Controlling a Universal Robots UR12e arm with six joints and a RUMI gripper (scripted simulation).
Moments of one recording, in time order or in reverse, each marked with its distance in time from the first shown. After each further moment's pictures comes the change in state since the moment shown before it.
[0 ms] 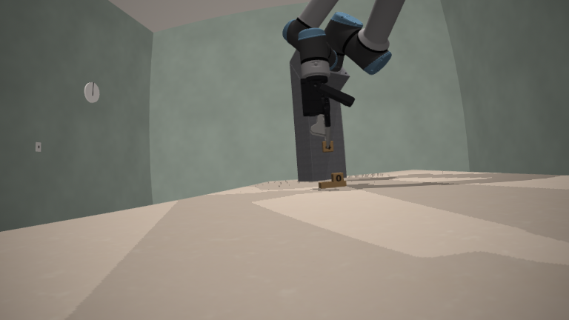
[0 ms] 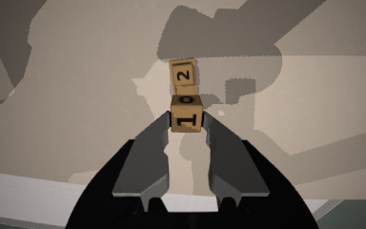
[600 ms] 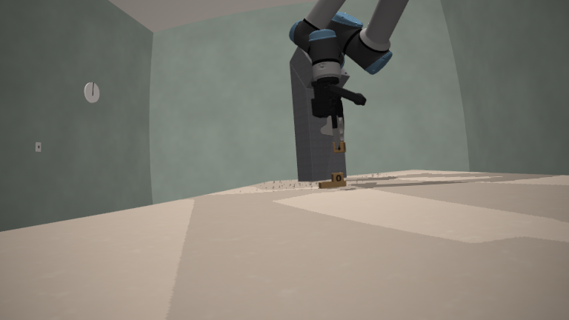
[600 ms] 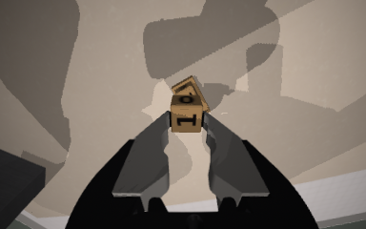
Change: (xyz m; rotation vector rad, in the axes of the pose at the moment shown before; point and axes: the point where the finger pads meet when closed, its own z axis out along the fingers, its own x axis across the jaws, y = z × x) arm -0.001 -0.036 0.005 0.004 -0.011 0.411
